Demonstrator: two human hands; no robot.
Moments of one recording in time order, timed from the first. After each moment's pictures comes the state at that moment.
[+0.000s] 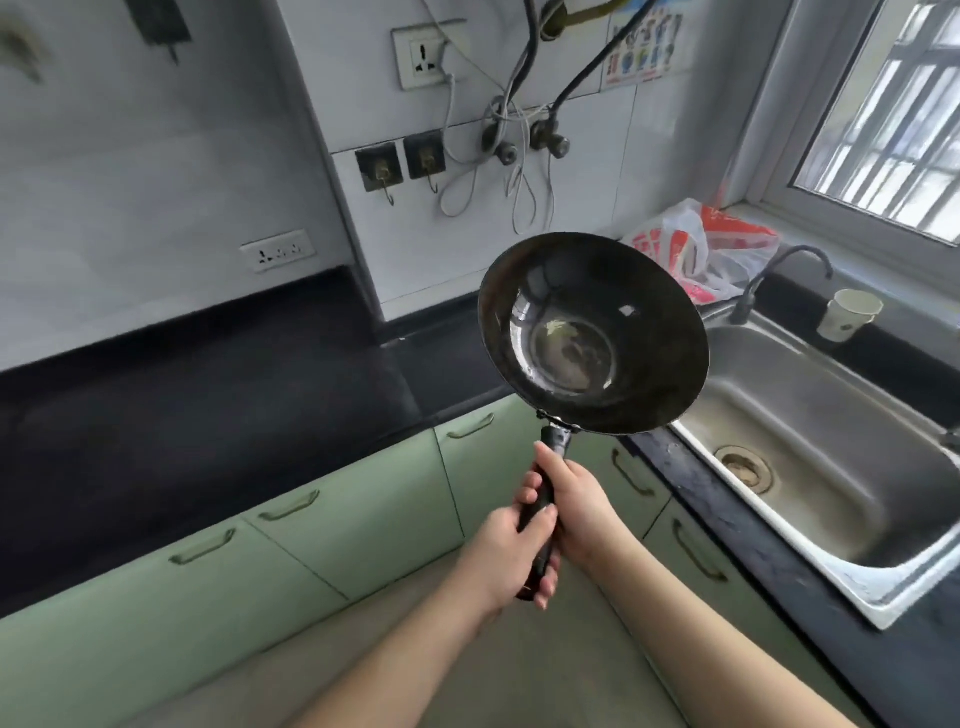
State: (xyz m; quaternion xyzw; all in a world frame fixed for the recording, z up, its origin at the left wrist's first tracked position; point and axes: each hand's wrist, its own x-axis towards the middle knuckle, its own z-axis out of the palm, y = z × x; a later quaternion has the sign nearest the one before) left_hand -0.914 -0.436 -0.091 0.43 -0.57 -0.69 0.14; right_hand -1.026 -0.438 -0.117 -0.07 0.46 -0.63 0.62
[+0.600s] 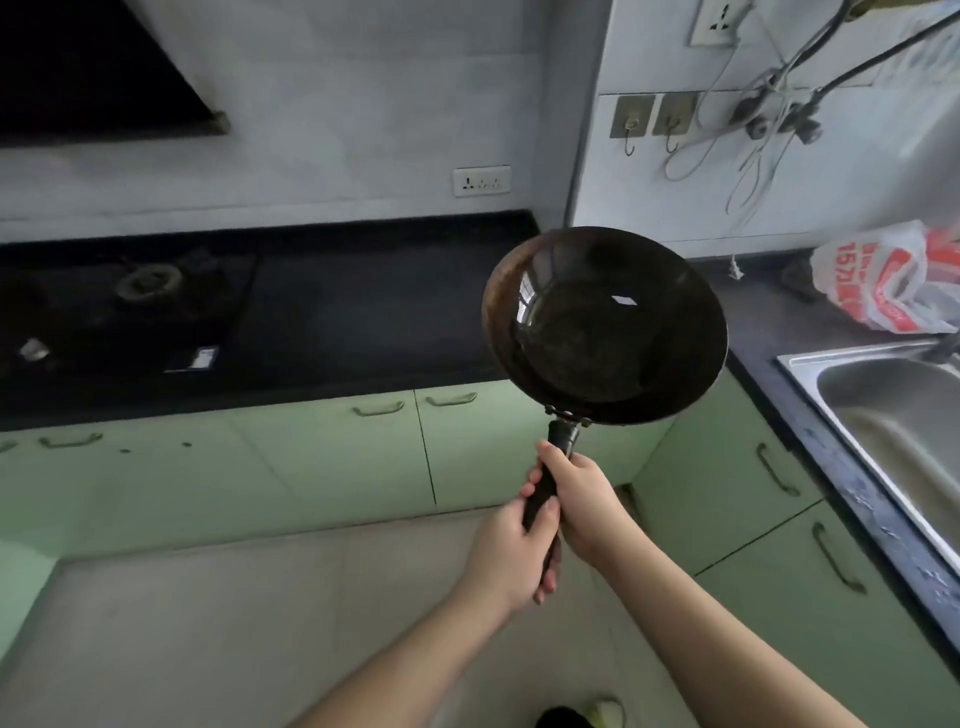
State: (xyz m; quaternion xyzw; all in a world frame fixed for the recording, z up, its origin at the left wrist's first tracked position) left_hand -0.678 -0.368 -0.108 0.52 -0.56 -0.58 0.28; right_hand -0.784 -0.409 -0.113 -0.21 0.58 -0.48 0.62
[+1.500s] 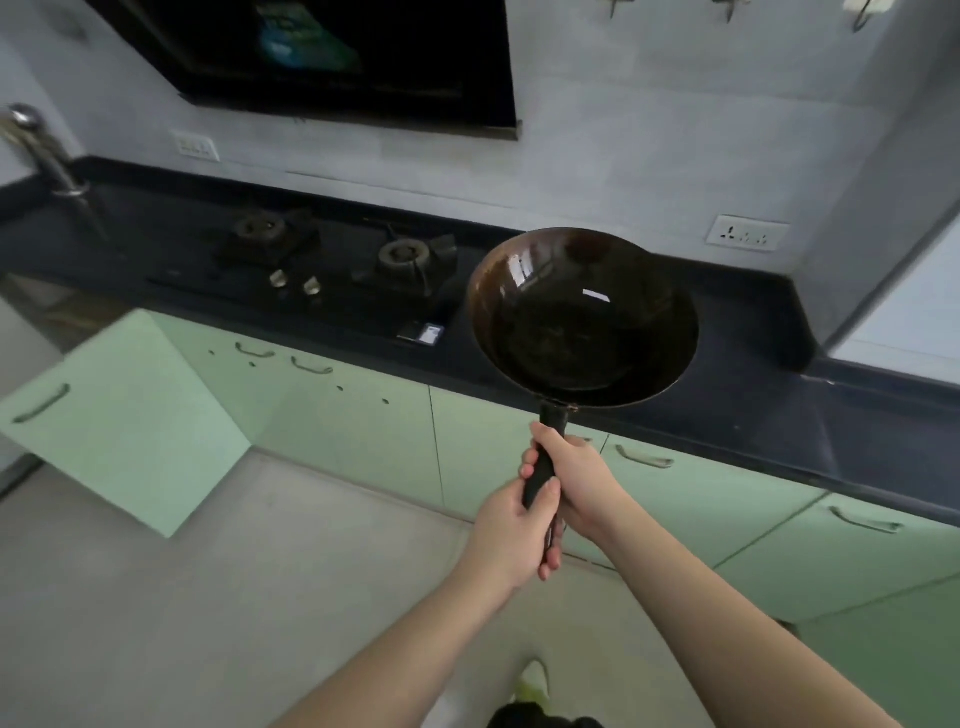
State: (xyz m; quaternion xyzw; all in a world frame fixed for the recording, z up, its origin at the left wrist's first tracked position) left_hand -0.467 -0.426 -0.105 0.63 -0.41 -0.50 0.44; right_hand -0.538 -0.513 -0.103 -0.33 0.49 -0.33 0.74
